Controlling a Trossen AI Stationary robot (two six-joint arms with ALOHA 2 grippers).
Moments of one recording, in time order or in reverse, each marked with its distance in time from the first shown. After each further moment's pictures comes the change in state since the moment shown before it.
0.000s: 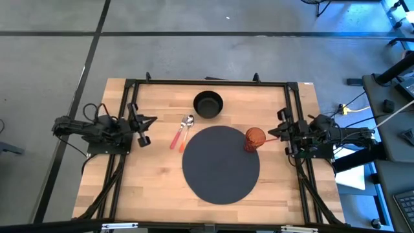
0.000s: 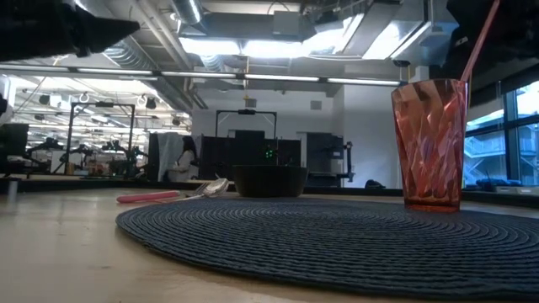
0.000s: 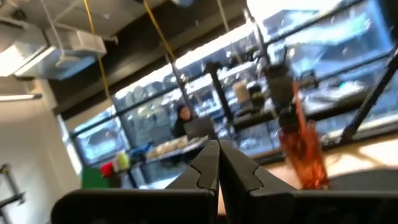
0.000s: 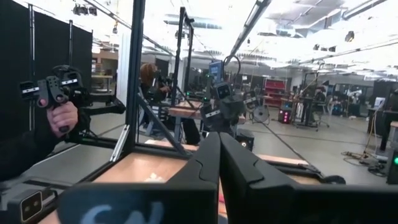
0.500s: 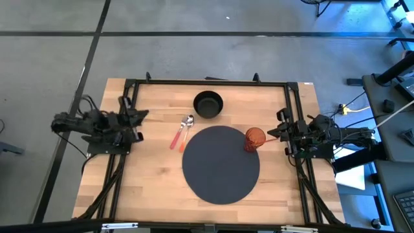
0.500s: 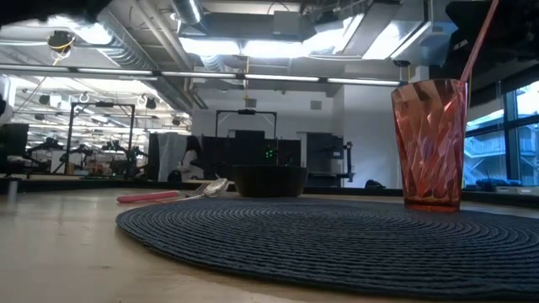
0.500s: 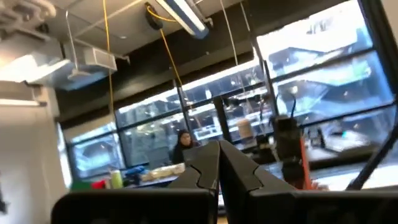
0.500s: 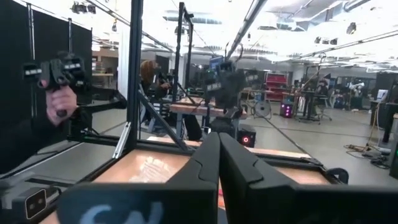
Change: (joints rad) left arm -0.047 0.062 0.154 0.045 -0.013 -0.035; right arm 0.000 0.000 0.000 -0.021 0.000 0.024
